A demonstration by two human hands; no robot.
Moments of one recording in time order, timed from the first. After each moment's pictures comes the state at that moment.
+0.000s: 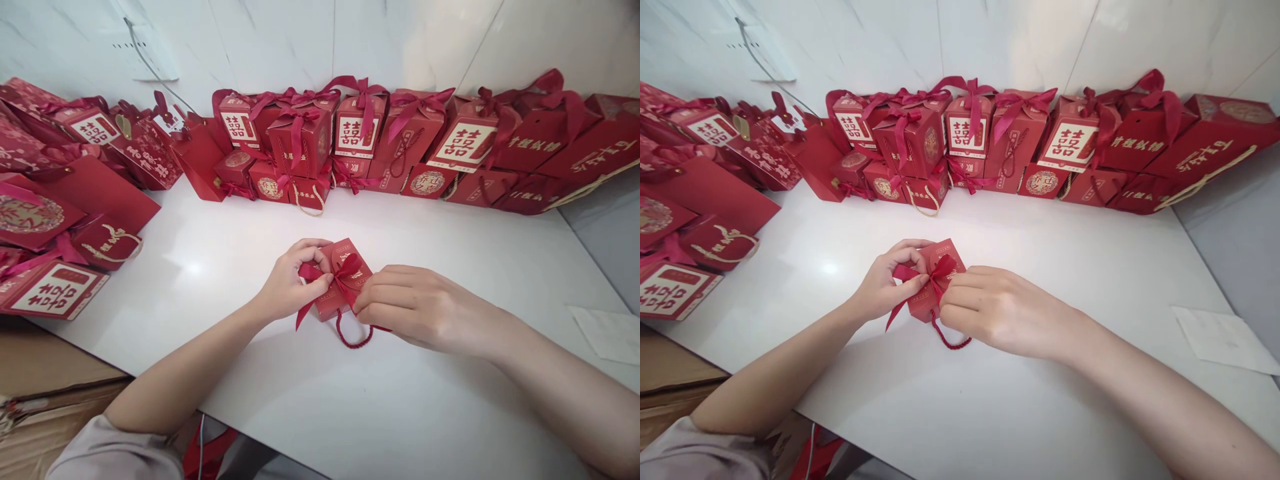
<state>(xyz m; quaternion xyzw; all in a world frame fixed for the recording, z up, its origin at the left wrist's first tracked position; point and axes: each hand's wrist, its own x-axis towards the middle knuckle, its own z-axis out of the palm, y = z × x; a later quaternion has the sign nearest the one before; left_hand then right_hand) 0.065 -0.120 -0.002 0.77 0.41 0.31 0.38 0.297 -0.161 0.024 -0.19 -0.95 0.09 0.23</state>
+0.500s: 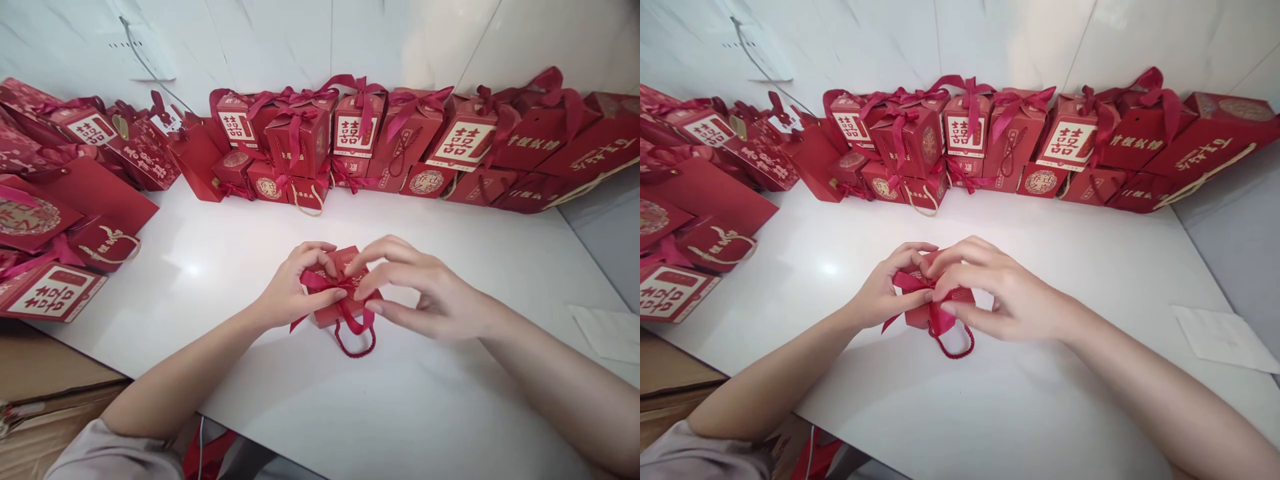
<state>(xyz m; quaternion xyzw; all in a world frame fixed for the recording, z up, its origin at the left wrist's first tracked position) 0.067 -0.125 0.001 0.78 0.37 0.29 0.41 0.303 -0.151 0.027 -0.23 -0.87 0.29 0.34</state>
